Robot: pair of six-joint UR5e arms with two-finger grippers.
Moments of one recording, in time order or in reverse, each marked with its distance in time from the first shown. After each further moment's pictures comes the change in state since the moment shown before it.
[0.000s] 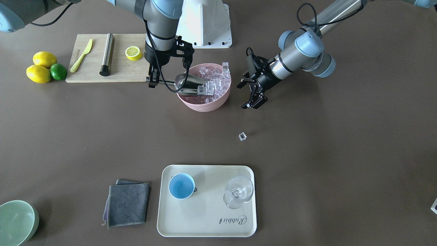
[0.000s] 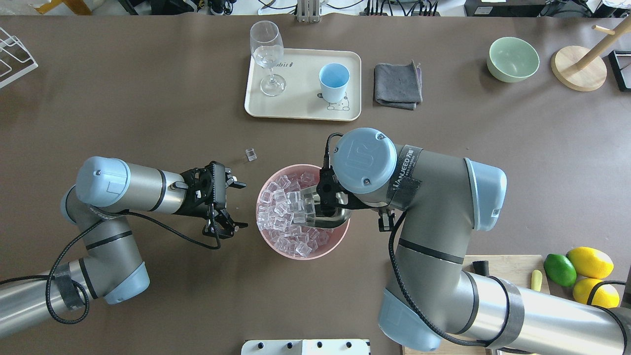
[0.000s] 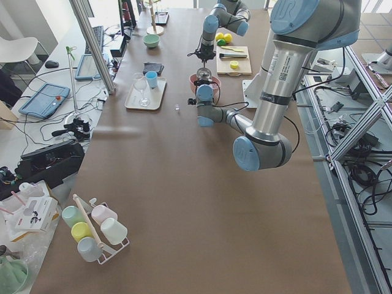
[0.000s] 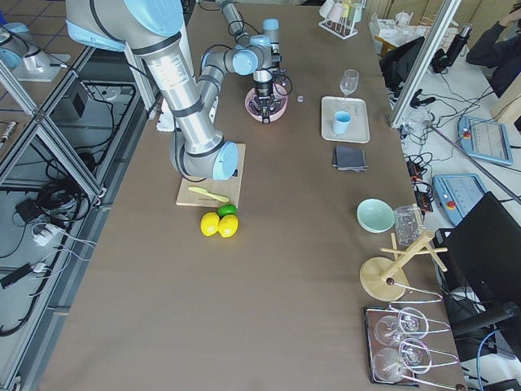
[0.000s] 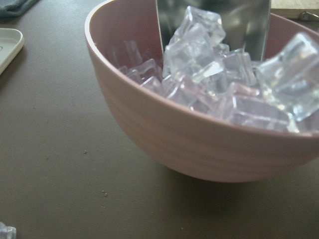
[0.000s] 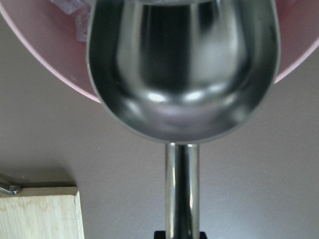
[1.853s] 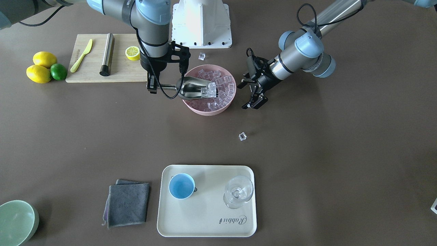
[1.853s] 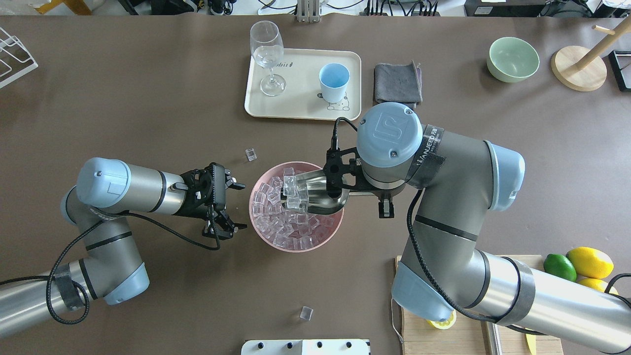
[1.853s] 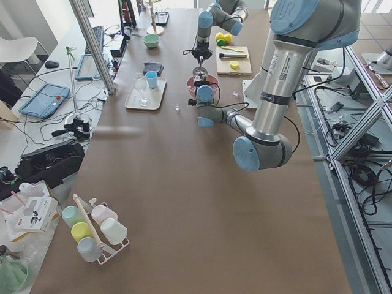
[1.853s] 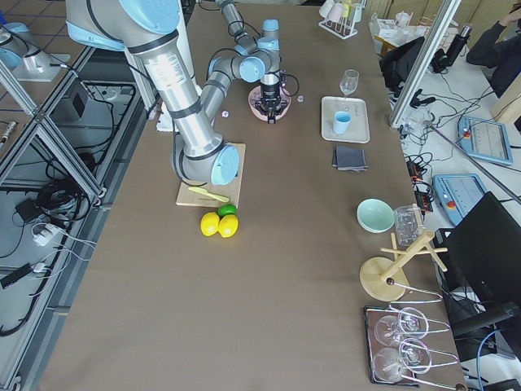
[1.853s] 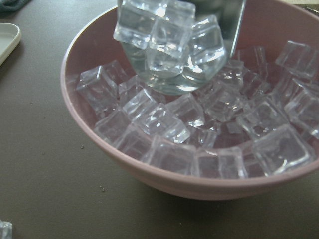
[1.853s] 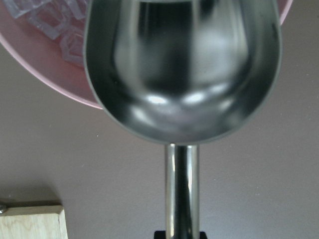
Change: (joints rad) left arm 0.002 0.002 0.006 -0.001 -0.001 0.000; right arm 0.064 -0.037 -0.017 0.151 0.104 -0.006
